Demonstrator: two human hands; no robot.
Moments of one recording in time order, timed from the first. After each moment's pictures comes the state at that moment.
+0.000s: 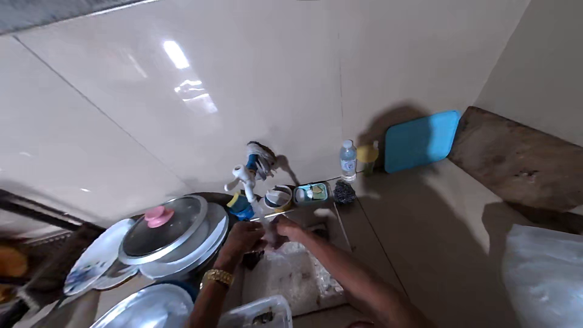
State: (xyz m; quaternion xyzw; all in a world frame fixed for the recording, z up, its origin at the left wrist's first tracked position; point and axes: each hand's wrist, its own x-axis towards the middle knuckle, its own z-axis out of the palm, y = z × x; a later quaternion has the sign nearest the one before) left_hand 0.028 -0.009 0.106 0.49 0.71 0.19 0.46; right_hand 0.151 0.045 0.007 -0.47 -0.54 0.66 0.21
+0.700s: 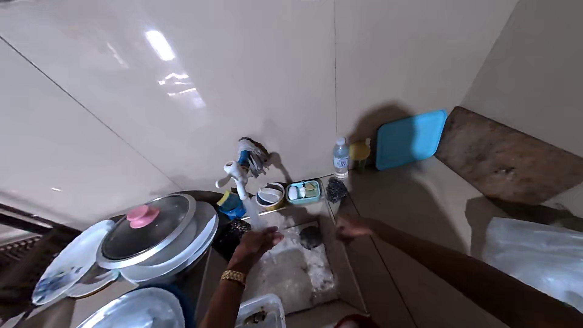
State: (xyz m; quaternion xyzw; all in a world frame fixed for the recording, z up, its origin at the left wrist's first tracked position) left_hand 0.036 -0.011 0.038 0.47 0.58 0.29 0.60; right_hand 0.354 -0.004 0.018 -0.52 -0.71 0.47 -0.02
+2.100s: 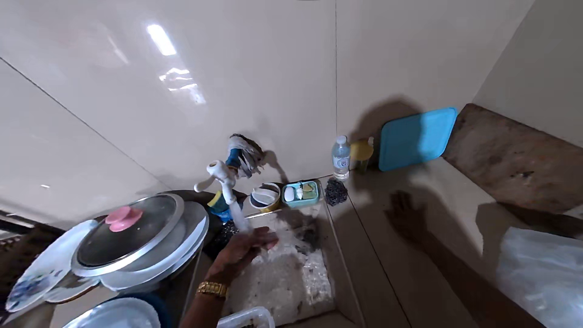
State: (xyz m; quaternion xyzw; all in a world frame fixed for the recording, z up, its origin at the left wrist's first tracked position) left_hand 0.033 0.001 0.034 0.38 0.55 0.33 0.66; right_hand 0.519 -0.012 -0.119 -0.76 -0.64 0.04 0.11
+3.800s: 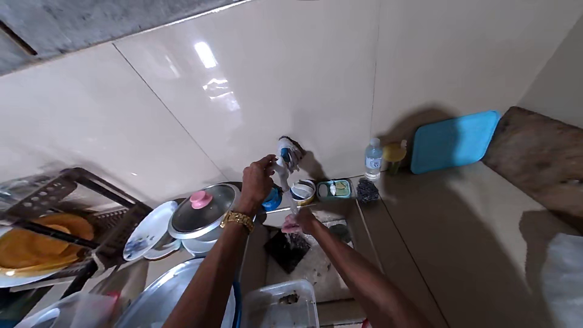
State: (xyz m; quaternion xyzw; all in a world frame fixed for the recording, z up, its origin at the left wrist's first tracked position) left_hand 0.023 0.030 0.203 0.74 0.61 0.26 0.14; right_hand 0.118 0.038 0.006 -0.46 -0.35 0.75 0.33
